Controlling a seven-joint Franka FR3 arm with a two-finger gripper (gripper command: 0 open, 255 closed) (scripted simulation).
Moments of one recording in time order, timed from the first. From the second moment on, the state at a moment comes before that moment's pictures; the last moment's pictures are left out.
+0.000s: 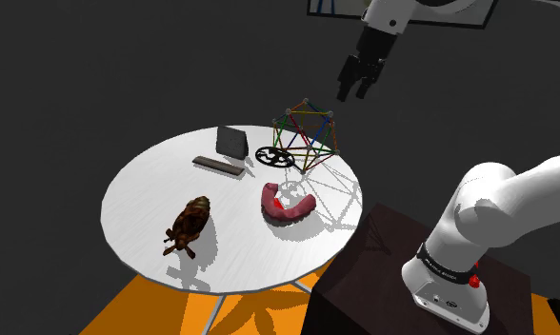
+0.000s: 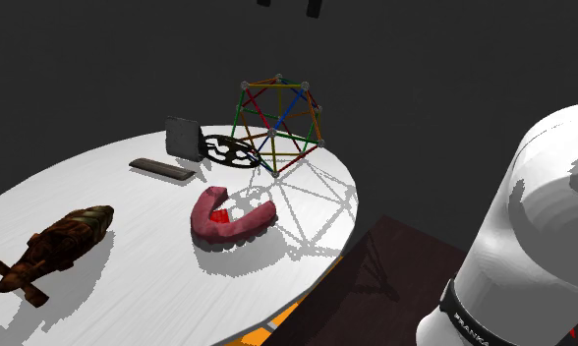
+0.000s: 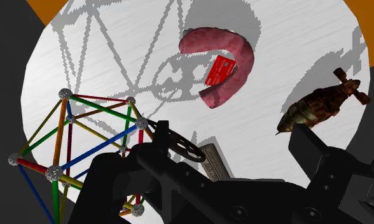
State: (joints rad) arm 0.00 -0.75 -0.01 -2.28 0.09 1.72 0.11
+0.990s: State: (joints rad) arm 0.04 -0.58 0.11 -2.56 0.13 2.18 0.17
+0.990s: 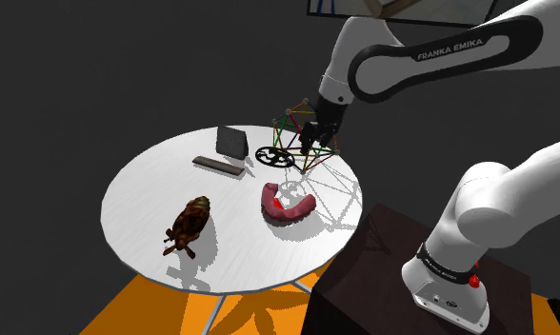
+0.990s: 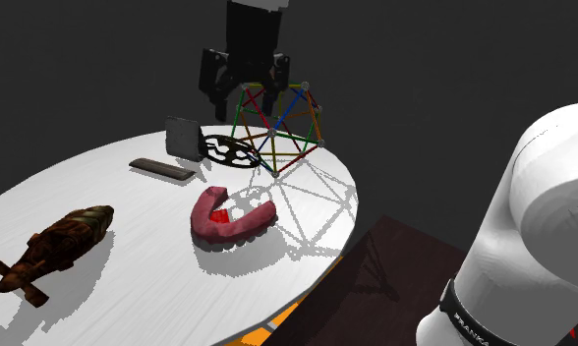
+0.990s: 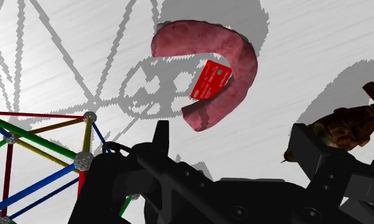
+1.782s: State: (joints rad) arm 0.05 -0.19 0.24 -2.61 0.07 2.62 0.29
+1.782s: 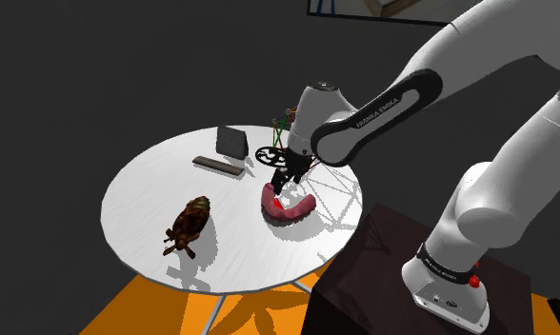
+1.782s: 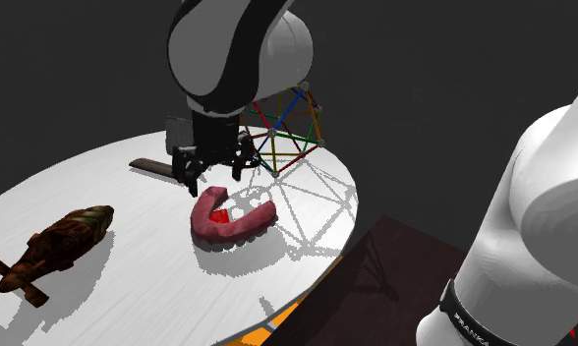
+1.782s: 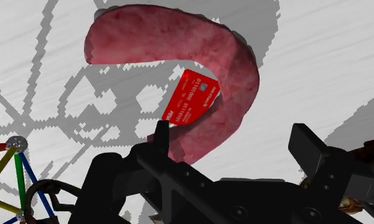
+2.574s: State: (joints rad) arm 0.07 0.19 0.23 -2.51 -0.24 2.89 0.56
